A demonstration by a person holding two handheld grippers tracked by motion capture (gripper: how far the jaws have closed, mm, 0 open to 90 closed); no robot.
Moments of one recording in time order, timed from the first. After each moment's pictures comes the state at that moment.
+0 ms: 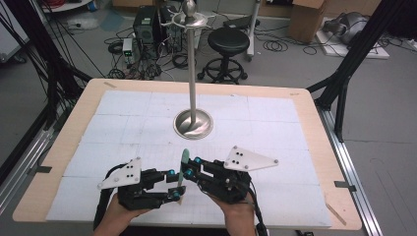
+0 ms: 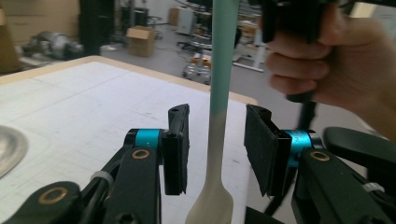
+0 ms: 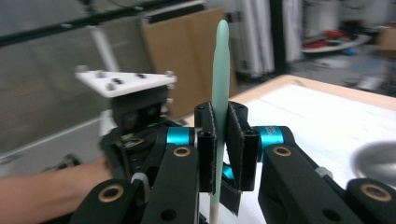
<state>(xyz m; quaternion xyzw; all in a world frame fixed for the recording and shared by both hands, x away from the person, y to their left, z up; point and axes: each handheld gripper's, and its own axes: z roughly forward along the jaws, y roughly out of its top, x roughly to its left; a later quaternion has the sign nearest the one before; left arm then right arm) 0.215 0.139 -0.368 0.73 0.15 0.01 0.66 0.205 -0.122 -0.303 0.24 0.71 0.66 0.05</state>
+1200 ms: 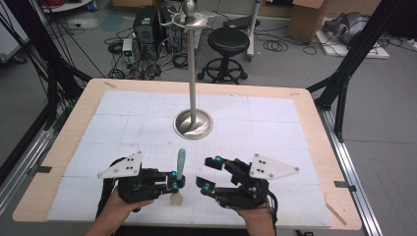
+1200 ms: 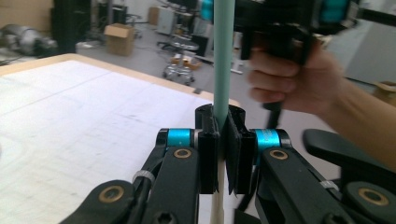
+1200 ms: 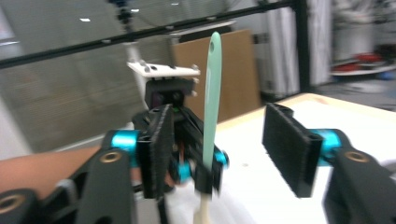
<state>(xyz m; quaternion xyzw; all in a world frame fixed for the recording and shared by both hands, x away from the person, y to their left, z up) 0.236 0.141 -0.366 0.73 0.16 -0.01 0.67 0.200 -0.166 -0.325 0.21 0.69 0.69 0.05</state>
